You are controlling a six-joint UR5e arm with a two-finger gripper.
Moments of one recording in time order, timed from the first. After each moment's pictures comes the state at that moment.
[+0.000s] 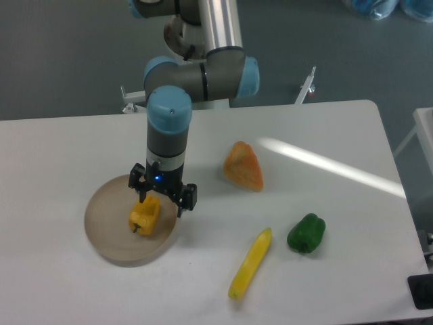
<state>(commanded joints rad) 1.97 -2.00 -1.62 -0.88 1.43 0.51</state>
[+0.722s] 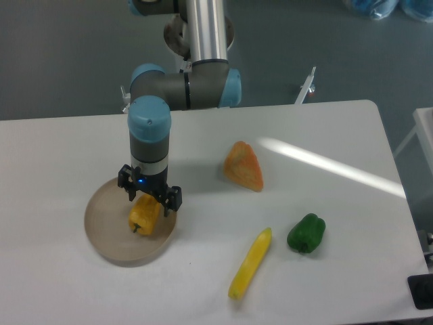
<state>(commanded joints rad) 1.91 -2.00 -1.66 -0.87 1.44 0.50</state>
